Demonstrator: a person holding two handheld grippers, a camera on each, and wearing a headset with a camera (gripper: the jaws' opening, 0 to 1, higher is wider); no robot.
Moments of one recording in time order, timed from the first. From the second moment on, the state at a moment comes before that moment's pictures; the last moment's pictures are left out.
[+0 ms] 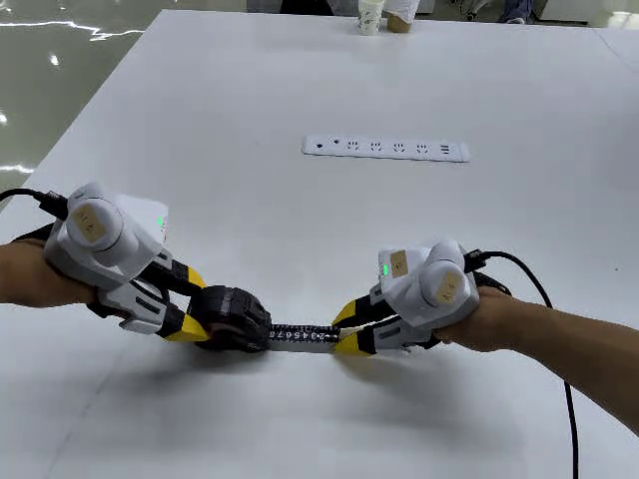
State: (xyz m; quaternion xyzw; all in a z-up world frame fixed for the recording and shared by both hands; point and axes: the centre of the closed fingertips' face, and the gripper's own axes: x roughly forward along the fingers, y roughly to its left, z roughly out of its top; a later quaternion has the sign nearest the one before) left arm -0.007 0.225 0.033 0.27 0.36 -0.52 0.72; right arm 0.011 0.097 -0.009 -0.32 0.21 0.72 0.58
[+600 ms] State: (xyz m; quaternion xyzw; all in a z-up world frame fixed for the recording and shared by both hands) left arm -0.006 0.225 0.033 0.26 0.37 -0.52 0.72; right arm 0.017 0.064 -0.009 -0.32 0.22 0.71 0.59
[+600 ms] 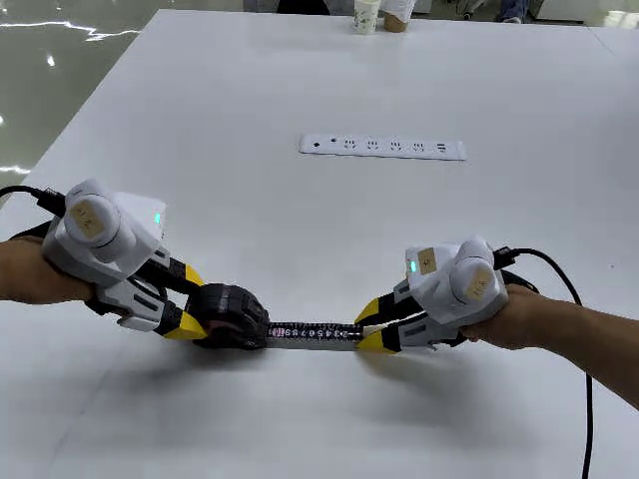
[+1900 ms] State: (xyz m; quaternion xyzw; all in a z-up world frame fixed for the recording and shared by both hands) left arm -0.005 0.225 0.033 0.27 0.37 -0.53 0.71; right arm 0.025 0.009 -0.008 -0.33 0.24 0.69 0.60
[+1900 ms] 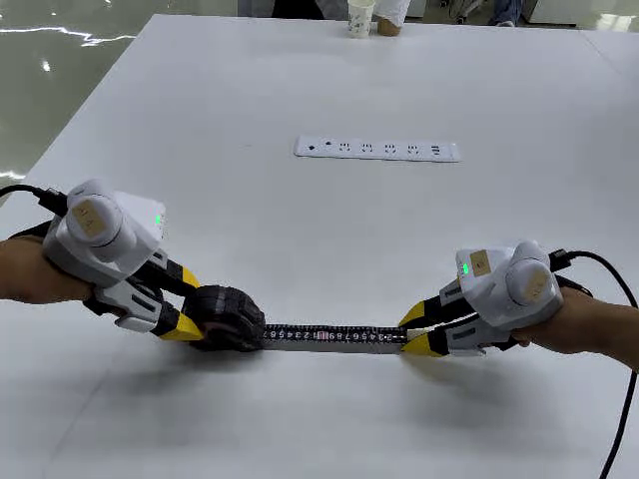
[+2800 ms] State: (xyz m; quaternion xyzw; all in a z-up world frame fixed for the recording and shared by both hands) left arm -0.006 0.225 0.033 0.28 0.38 -0.52 0.71; right arm 0.029 -0.022 -0.008 -0.33 0.26 0.67 0.61
